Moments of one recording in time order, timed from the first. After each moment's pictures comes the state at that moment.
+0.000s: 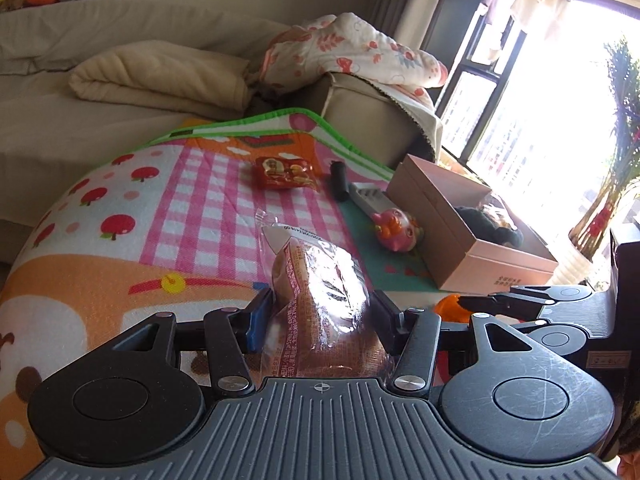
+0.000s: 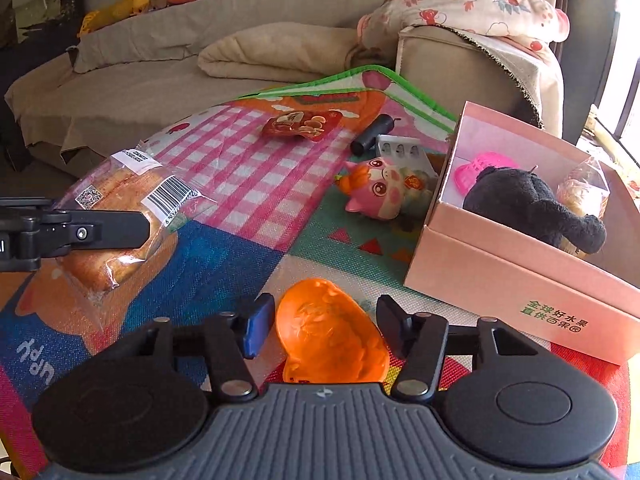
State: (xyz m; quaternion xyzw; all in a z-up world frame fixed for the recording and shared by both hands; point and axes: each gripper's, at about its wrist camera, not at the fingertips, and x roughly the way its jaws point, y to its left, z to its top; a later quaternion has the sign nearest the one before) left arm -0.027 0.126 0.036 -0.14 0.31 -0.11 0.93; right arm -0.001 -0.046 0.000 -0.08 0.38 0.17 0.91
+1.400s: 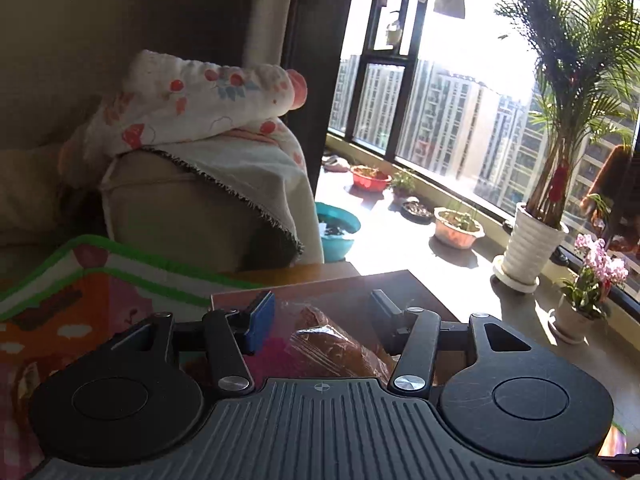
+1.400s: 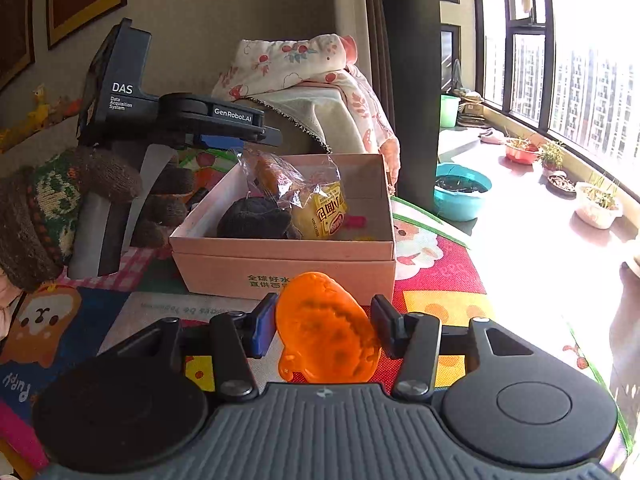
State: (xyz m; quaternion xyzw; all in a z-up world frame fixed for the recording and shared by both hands) left arm 0.154 -0.070 0.084 -0.03 0.25 -0.22 0.94; right arm -0.077 -0.218 0.048 0.04 0.30 0.03 0.95
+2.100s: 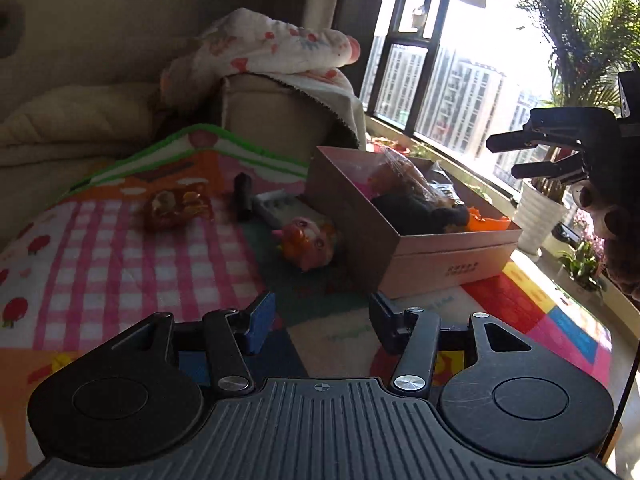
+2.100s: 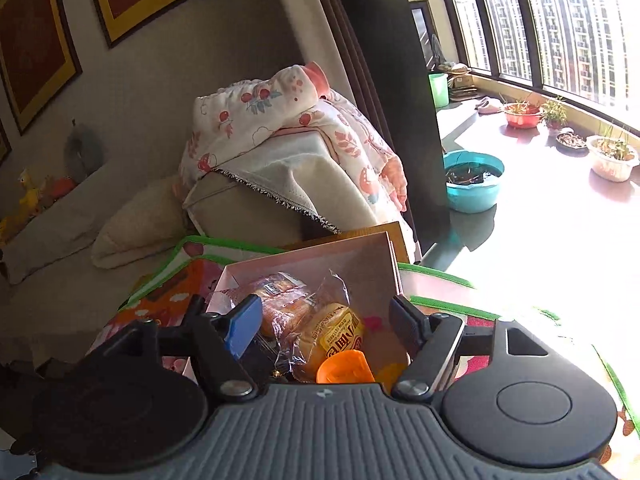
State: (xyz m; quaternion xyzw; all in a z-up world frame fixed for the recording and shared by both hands) left arm 0.006 0.058 0.039 -0.04 0.30 -0.19 0.94; right arm 0.041 -0.250 0.100 0.16 0.29 0.02 0.94
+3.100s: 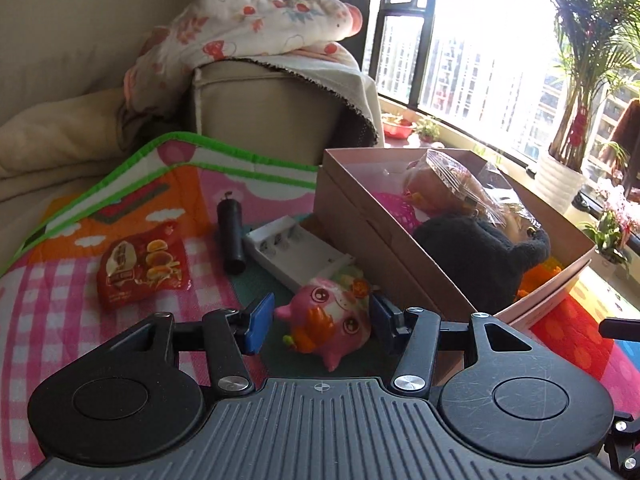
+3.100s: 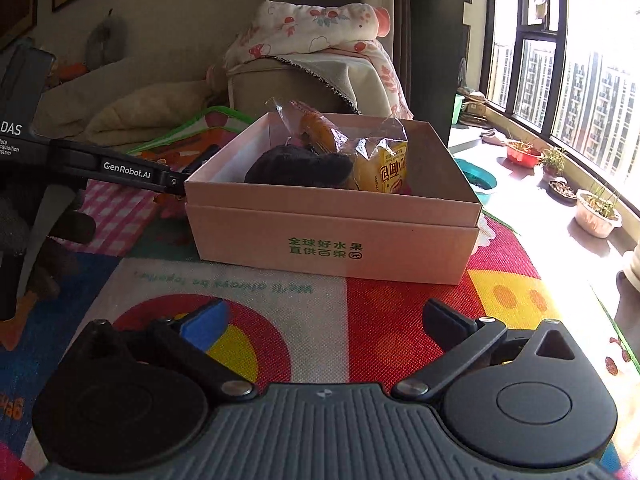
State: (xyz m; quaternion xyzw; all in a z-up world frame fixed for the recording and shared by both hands) left arm 0.115 0.016 0.023 0.02 0.32 -0.19 0.93; right arm -0.044 -0.158 0.001 -0.01 0.31 0.02 0.95
